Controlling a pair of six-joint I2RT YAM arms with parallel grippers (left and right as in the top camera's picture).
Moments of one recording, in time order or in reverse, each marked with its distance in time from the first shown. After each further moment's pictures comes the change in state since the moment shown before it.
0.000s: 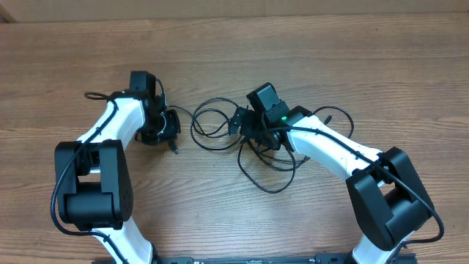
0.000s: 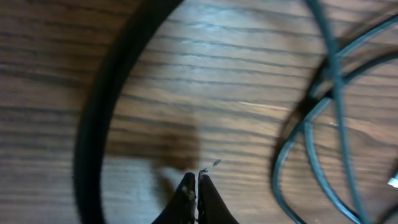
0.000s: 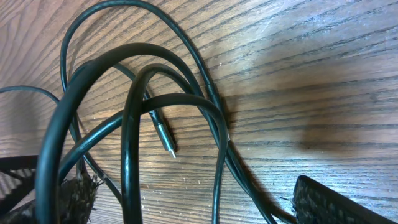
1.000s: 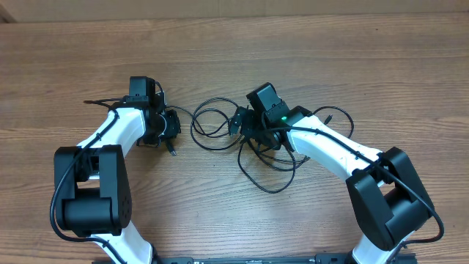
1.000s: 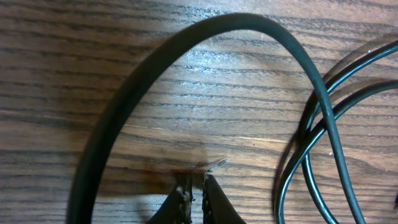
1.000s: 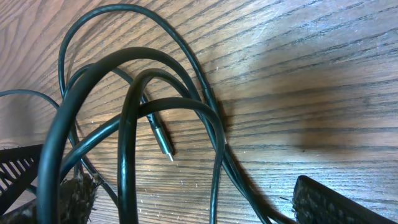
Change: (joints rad) left arm 0.000 -0.038 -0.099 0.194 -0.011 -0.004; right arm 0.000 0.000 0.000 0.001 0.020 0.000
